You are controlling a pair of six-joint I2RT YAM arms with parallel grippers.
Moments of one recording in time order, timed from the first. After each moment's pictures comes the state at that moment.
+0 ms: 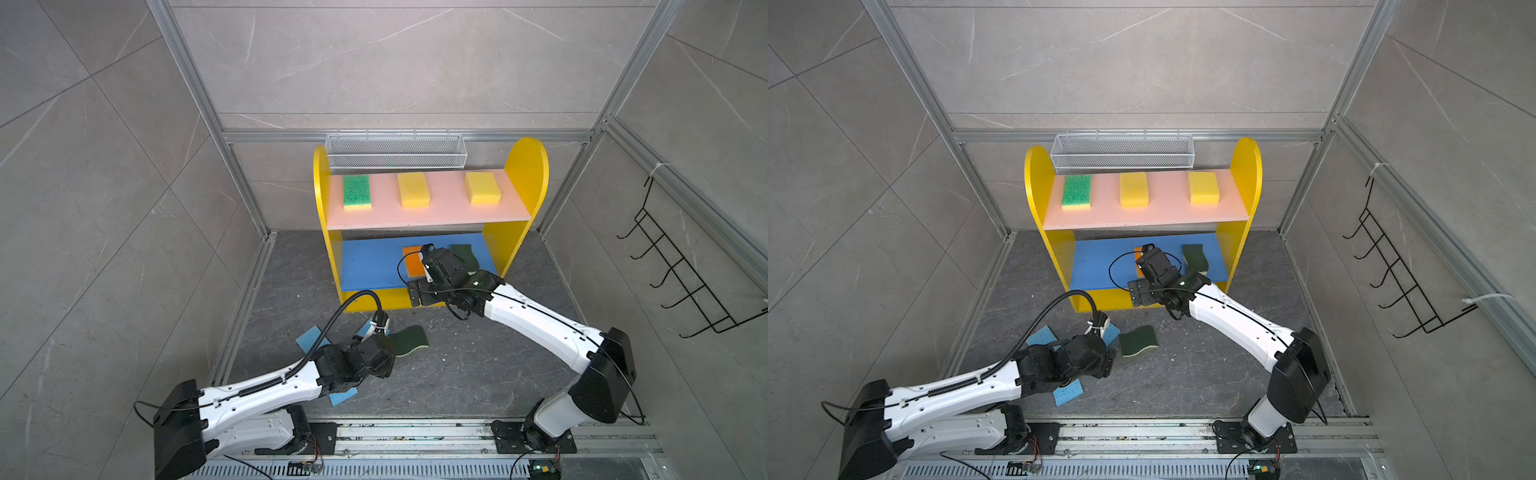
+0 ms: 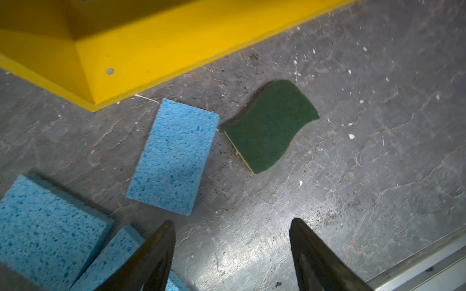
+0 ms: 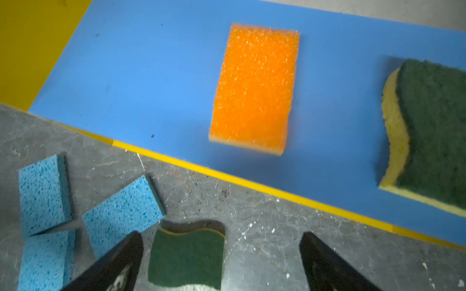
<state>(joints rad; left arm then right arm) -1.13 1.13 0.74 -0.59 -0.39 -0.56 0.76 1.54 1.35 -0.66 0.22 0.34</state>
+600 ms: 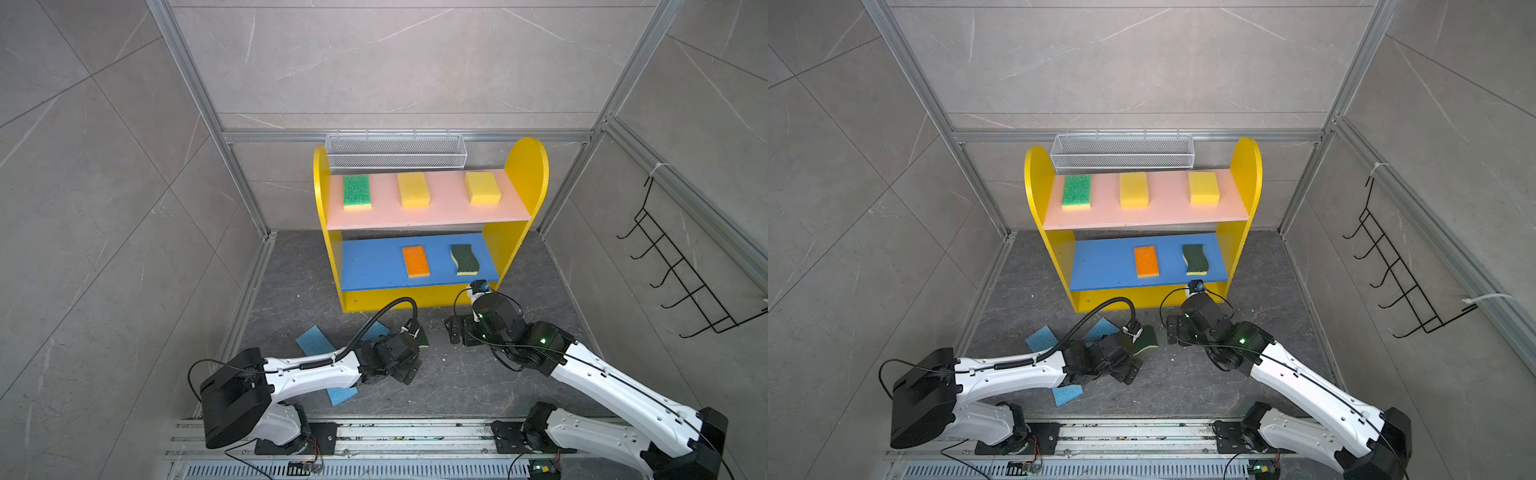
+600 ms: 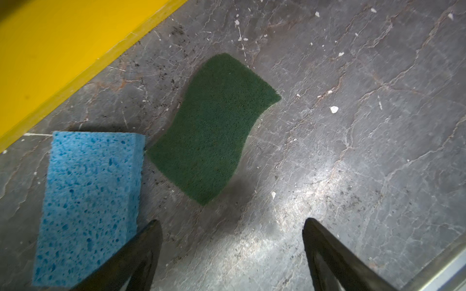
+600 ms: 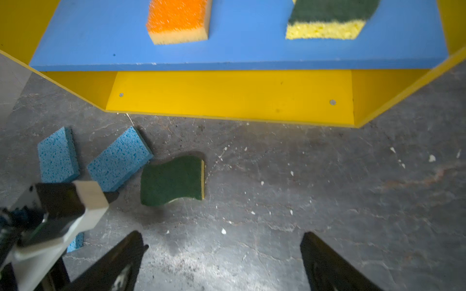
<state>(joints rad) -1.12 1.42 0.77 -0.38 -0.25 -0.36 0.78 0.99 0.90 -0.75 0.25 0.54</state>
